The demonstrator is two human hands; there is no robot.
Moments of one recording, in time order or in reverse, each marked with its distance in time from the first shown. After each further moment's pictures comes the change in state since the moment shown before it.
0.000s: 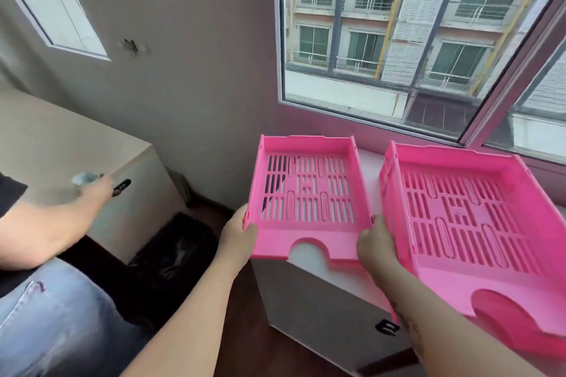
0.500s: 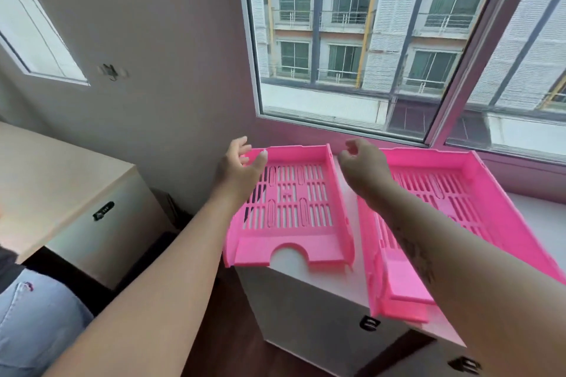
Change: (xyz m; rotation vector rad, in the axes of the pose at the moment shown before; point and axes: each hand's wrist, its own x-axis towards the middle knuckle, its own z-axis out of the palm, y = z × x) left_hand 0.038 0.142 0.005 0.101 0.126 0.272; right_hand 0.030 -0.107 -0.077 -0.006 0.113 -0.395
